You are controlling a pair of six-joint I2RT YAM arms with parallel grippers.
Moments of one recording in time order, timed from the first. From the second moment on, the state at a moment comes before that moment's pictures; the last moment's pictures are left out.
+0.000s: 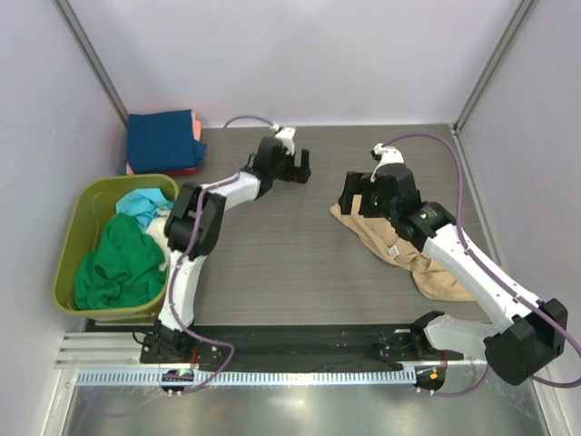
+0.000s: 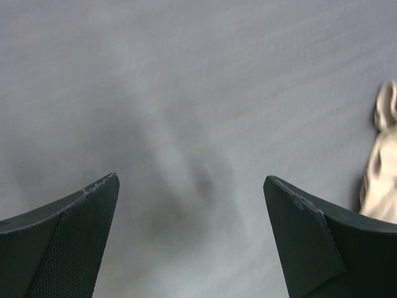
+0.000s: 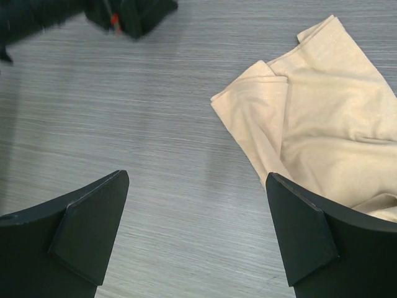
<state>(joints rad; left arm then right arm) -0.48 2.20 1.51 0.23 0.11 -0.20 0.49 1.15 1.03 -0.46 0.14 0.39</state>
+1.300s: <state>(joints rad) -0.45 1.40 1.09 0.01 0.07 -0.35 0.18 2.10 1.63 -0.50 0.23 0.40</state>
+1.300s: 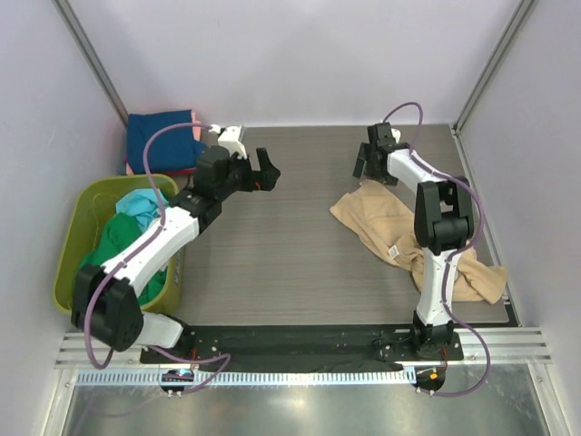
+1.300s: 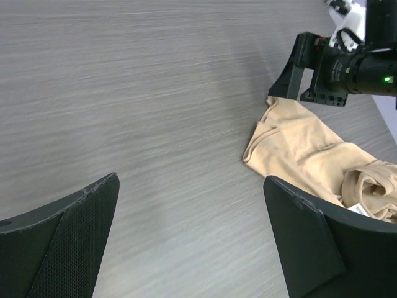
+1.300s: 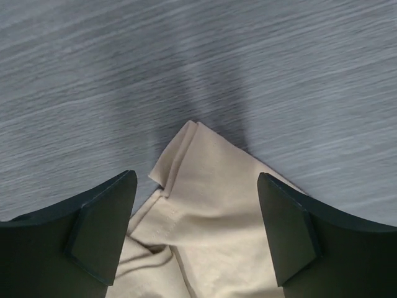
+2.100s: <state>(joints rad) -0.45 0.90 1.02 -0.38 -0.19 -0.32 0.70 2.25 2.01 -0.44 -0.19 0.45</state>
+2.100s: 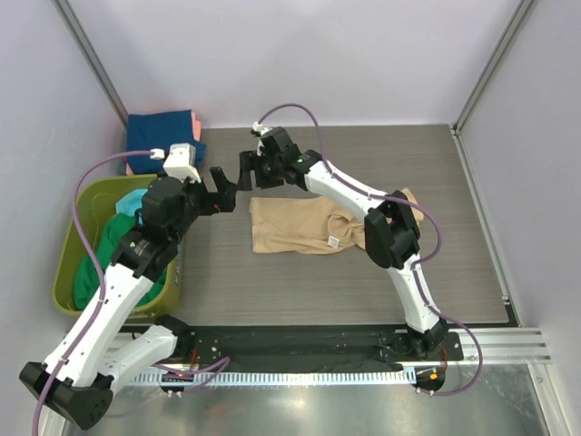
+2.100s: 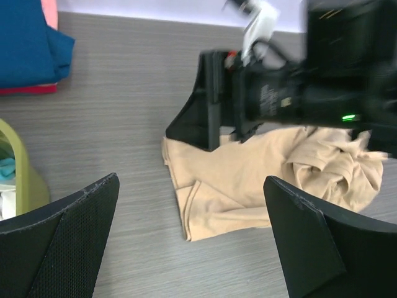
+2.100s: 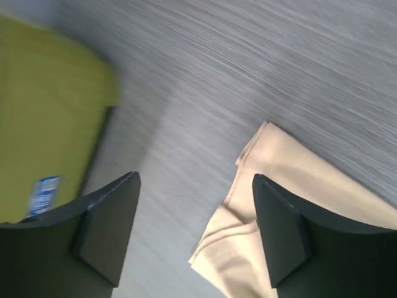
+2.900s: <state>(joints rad) -0.50 1.27 0.84 -0.32 -0.11 -0.61 0.25 1.52 1.08 -0.54 -0.05 0.48</state>
